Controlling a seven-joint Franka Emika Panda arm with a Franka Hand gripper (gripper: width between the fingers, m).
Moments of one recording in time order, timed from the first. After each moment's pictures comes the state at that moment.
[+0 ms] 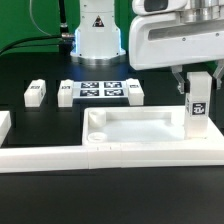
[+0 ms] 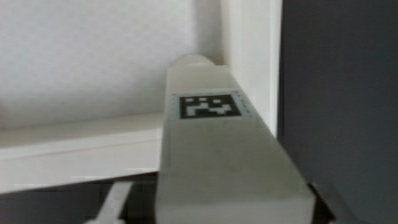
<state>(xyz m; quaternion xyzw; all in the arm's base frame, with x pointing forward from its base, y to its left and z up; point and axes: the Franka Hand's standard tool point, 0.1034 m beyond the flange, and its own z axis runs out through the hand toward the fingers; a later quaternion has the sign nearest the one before) 0.650 0.101 0.109 -0.99 0.08 -0.04 0.06</state>
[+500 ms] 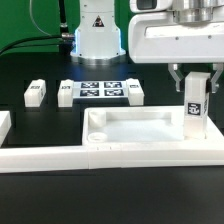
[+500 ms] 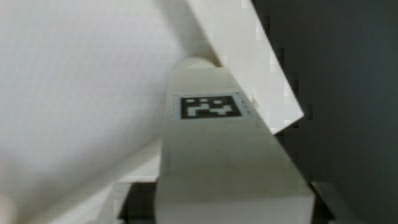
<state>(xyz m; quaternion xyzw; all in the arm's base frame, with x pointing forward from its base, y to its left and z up) 0.648 0.100 0.108 -0.91 0.40 -0.02 0.06</state>
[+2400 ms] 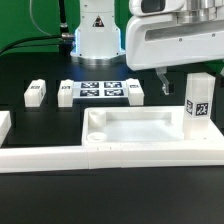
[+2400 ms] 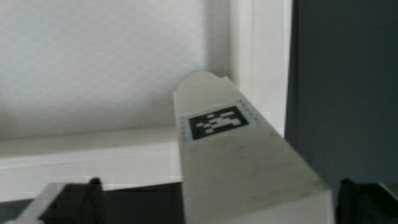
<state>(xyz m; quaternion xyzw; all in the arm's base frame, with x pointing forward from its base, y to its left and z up) 0.643 0.099 0.108 -1.00 0.07 -0.02 0.06</state>
